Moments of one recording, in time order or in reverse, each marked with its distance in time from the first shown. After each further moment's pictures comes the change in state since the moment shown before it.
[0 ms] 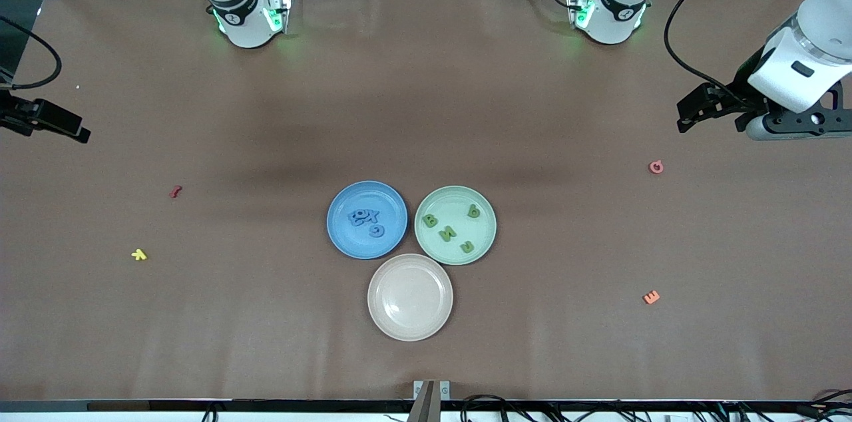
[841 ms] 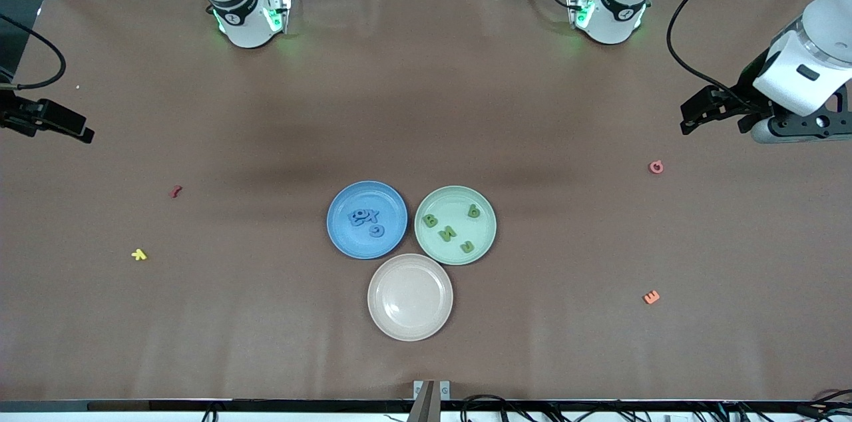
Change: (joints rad) left arm 0.011 0.006 0.001 0.003 -0.001 0.000 0.000; right arm 0.009 0.001 0.001 0.000 0.000 0.000 0.000
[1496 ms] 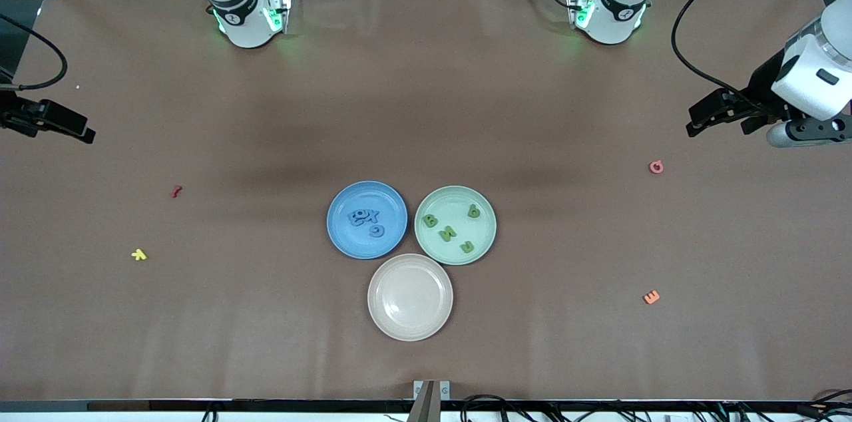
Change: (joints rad) left arm 0.030 0.006 0.005 0.002 -0.047 0.000 0.000; right arm 0.002 0.002 0.000 0.000 0.000 0.000 0.000
